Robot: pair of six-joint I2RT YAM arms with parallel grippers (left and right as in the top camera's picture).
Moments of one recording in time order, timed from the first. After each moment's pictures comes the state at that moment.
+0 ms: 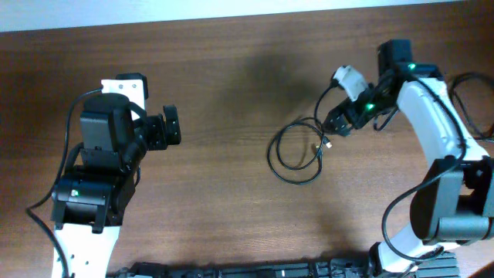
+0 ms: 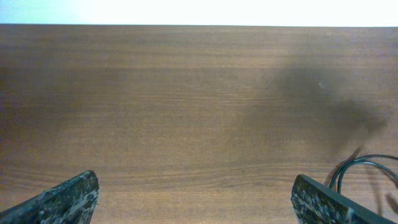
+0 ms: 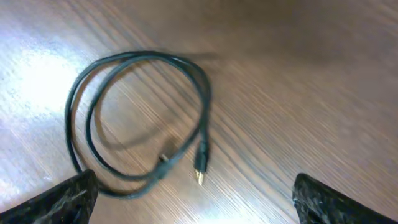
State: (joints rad) left arm -0.17 1.08 1.22 -0.80 -0.10 -0.11; right arm -0.06 1.78 1.34 -0.96 -0.46 -0.68
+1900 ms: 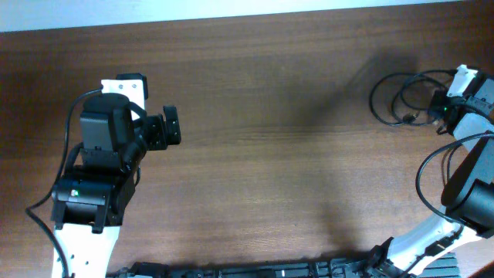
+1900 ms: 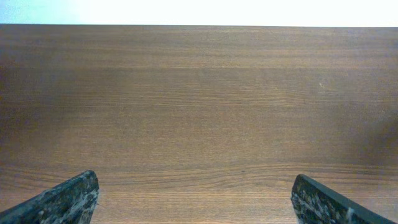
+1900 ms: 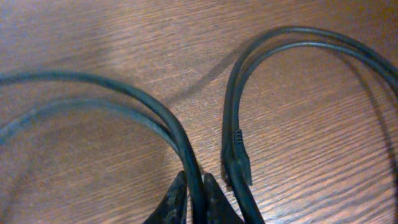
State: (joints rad) left arm -0.17 1.08 1.22 -0.80 -0.10 -0.11; right arm -0.58 1.93 1.10 0.03 -0.08 -0.23
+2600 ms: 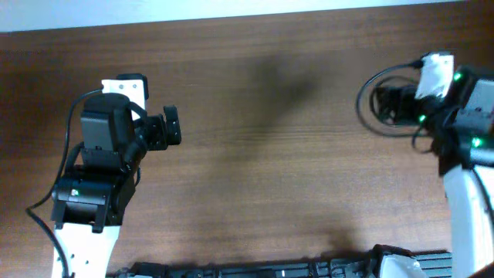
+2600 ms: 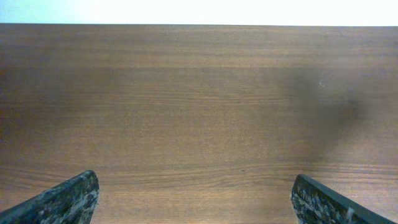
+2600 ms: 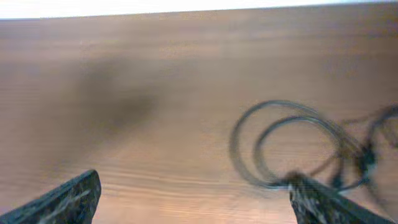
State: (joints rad) left arm -0.17 1.08 1.22 -0.81 -0.10 -0.11; right arm -0.25 1.17 1.11 -0.66 -0.28 -0.12
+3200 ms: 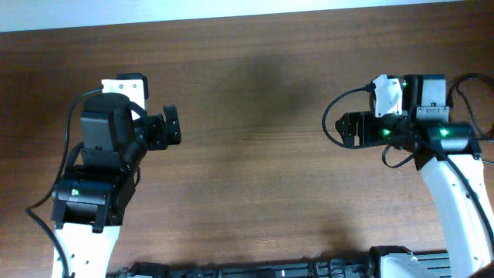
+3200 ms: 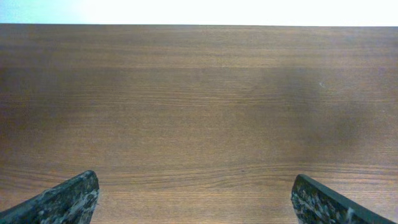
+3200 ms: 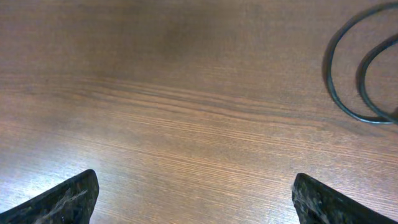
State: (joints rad) left arm -0.17 1.08 1.22 -0.80 -0.10 -0.11; right arm -0.06 1.24 1.11 -0.91 -0.28 -0.05
